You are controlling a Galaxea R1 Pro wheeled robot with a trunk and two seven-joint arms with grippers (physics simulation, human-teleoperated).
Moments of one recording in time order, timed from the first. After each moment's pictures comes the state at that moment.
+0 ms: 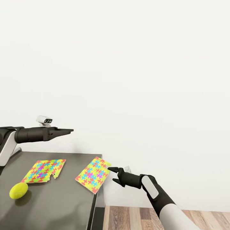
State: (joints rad) left arm -0.78 0.52 -0.02 -1.42 0.54 1.04 -1.28; right arm -0.61 0.12 0.09 -0.64 -0.87 0.81 0.45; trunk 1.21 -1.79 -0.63
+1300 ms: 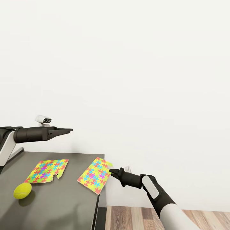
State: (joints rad) left arm -0.78 0.52 -0.01 -1.42 0.54 1.04 -1.29; right arm -0.61 0.12 0.09 -0.64 -0.88 0.81 0.45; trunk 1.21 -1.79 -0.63
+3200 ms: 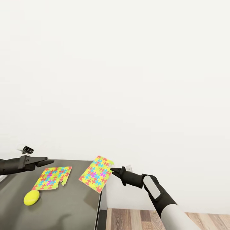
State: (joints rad) left arm -0.50 0.70 0.02 -1.13 0.53 1.03 -1.57; right arm -0.60 0.11 0.07 -0.65 -0.89 0.81 0.48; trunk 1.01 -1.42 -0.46
